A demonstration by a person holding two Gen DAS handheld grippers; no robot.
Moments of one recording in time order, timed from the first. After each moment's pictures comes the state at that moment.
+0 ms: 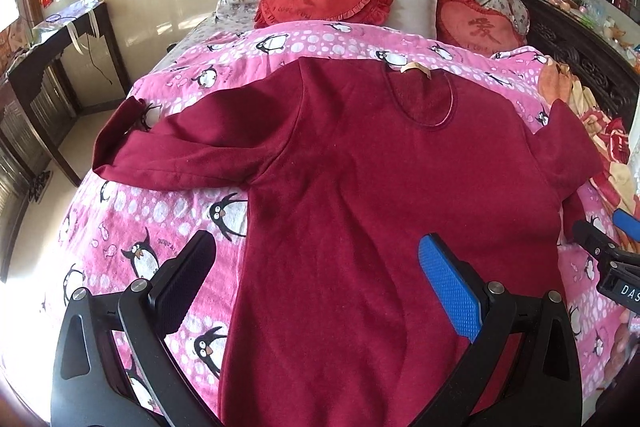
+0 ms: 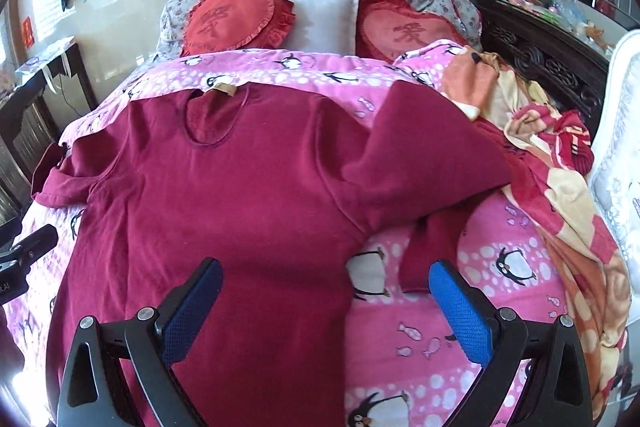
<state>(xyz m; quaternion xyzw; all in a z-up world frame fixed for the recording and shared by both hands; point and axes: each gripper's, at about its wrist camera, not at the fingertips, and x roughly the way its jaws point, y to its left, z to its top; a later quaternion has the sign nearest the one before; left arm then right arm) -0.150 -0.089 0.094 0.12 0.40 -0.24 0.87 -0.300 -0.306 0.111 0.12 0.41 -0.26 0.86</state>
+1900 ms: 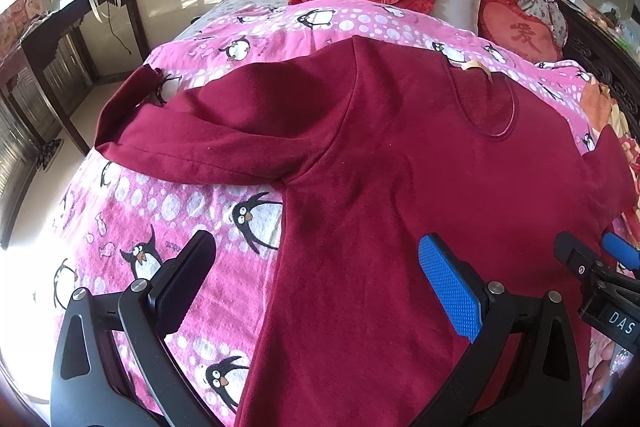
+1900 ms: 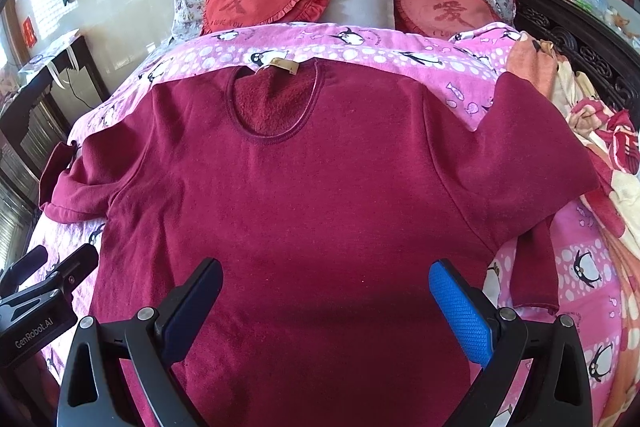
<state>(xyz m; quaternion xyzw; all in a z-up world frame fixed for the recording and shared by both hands) -0.098 -0.077 0.066 0.09 0.44 -0.19 0.87 -0.217 -0.277 0.084 0.16 0.44 -0.23 0.85</state>
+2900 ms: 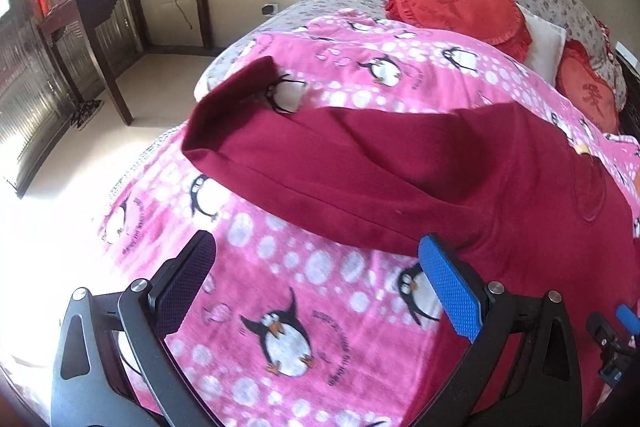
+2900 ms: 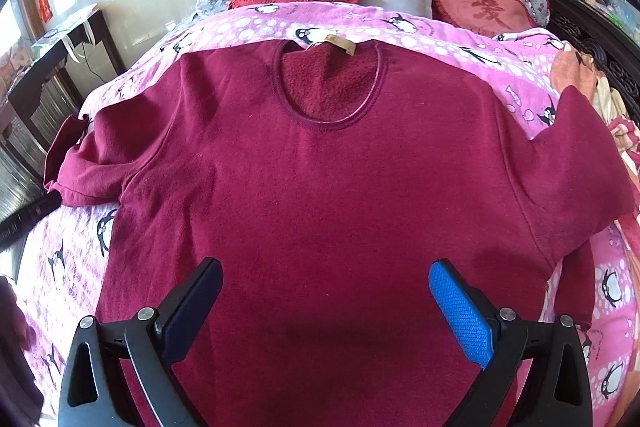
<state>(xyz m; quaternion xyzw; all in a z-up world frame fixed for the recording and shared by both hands) -0.004 0.024 0.068 0.03 0.44 -0.09 0.89 -0.175 -0.254 0.065 0.14 0.47 -0.19 0.85</state>
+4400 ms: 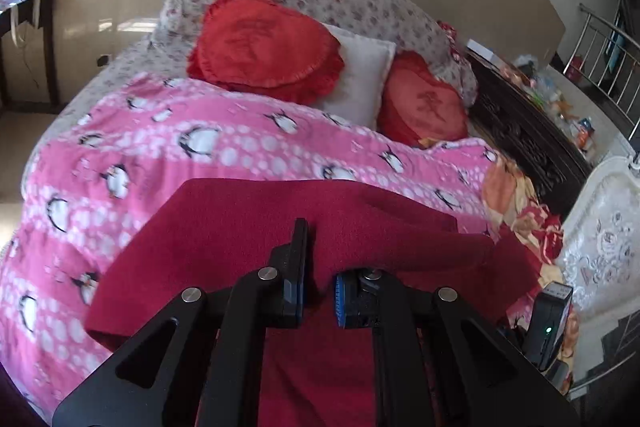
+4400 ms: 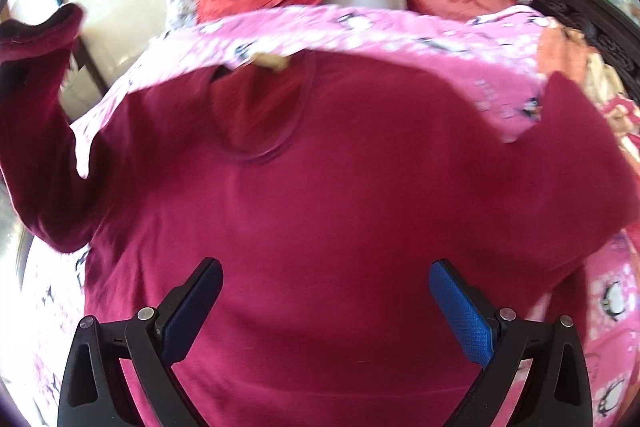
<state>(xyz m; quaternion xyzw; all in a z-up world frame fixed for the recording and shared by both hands) -0.029 -0.155 0.154 -0.01 0.40 -0.38 0.83 -0.205 -0.333 0.065 0.19 0.45 -0.23 0.84</state>
